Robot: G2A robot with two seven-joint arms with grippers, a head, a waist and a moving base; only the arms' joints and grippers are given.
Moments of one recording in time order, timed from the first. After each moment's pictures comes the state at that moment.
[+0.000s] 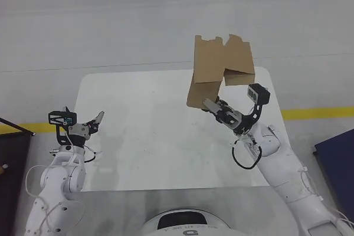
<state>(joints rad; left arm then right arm) 1.73 -1.15 -1.60 -1.80 1.33 0.00 0.00 -1.34 -1.12 1.22 -1.57 0.01 -1.01 0.34</state>
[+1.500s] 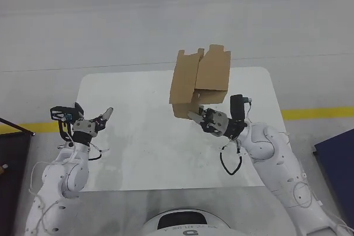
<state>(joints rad) 1.70 -1.16 -1.57 -1.86 1.03 -0.19 -0.10 -1.38 -1.14 1.26 -1.66 -0.71 -0.96 0.11</state>
